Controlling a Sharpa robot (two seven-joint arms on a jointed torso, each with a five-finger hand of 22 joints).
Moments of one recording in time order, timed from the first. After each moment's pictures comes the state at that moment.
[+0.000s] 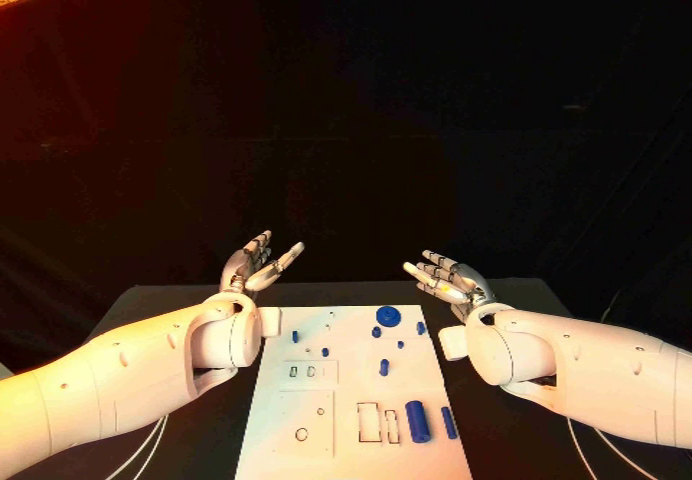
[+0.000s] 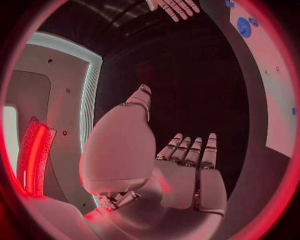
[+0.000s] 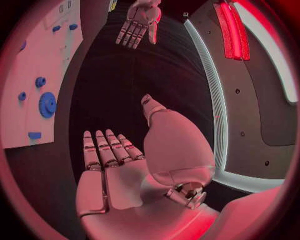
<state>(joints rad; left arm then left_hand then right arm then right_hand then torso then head) 1.12 -0.67 -0.03 1.29 0.05 -0.60 0.51 1.38 -0.23 0.11 0.29 0.10 0.21 0.14 0.05 0.05 0.15 0.13 0.02 0.02 0.16 0.18 0.02 0.03 0.07 0.23 0.27 0.03 0.03 1.16 -0.76 -0.14 1.43 0.01 -0.55 0.40 1.26 -0.06 0.21 0.18 0.05 0.26 0.14 0.04 0.04 0.35 0.23 0.03 0.04 0.31 0.21 0.04 0.04 0.12 0.25 0.28 0.05 0.04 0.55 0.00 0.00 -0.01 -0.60</state>
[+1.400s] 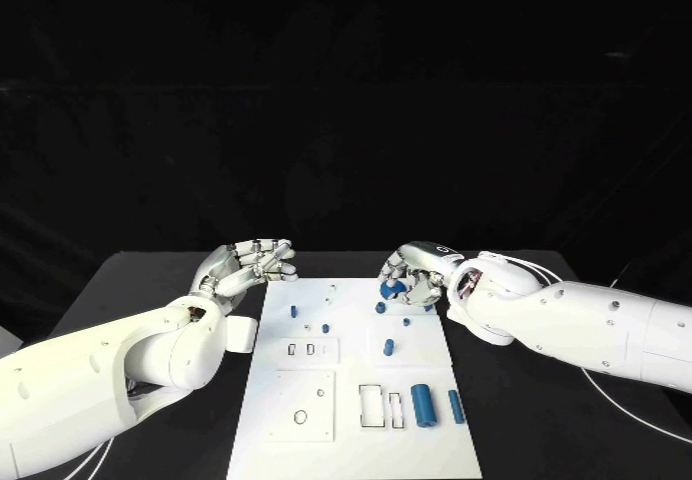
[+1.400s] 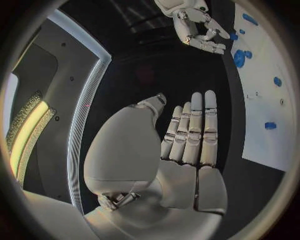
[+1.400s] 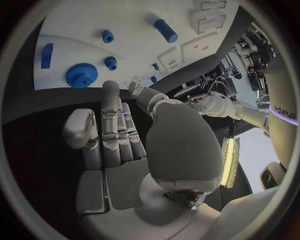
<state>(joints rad) 1.14 -0.89 -0.02 1.60 0.01 -0.43 0.49 1.45 -0.17 0.40 0.25 0.08 0.85 0.21 0.28 0.20 1.06 0.16 0.08 0.07 1.08 0.10 0.37 0.40 0.17 0.95 0.19 0.53 0.26 1.28 -0.71 -0.16 1.35 -1.41 -0.36 0.00 1.32 -0.26 0.51 -0.01 0.06 1.01 0.15 0.17 0.19 1.17 0.09 0.07 0.07 1.45 0.00 0.57 0.62 0.10 1.33 0.10 1.29 1.12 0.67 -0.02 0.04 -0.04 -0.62</state>
